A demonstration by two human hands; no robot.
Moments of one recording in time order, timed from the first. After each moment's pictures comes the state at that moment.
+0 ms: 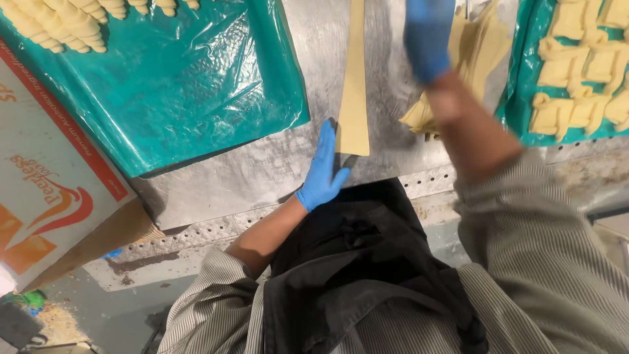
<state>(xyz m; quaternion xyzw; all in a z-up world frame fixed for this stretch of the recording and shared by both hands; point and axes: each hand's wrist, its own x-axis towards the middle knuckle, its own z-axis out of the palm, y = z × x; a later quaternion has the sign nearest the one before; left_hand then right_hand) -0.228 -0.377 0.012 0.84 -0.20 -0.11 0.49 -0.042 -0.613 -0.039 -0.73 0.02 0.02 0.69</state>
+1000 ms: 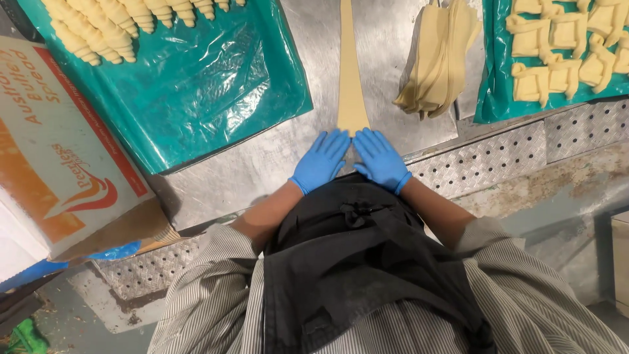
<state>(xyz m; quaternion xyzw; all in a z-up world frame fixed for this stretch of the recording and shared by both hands) -0.246 -0.345 -0.007 0.89 -0.35 -0.02 0.30 -0.276 -0.588 -0.007 -0.93 -0.27 -0.01 0.27</state>
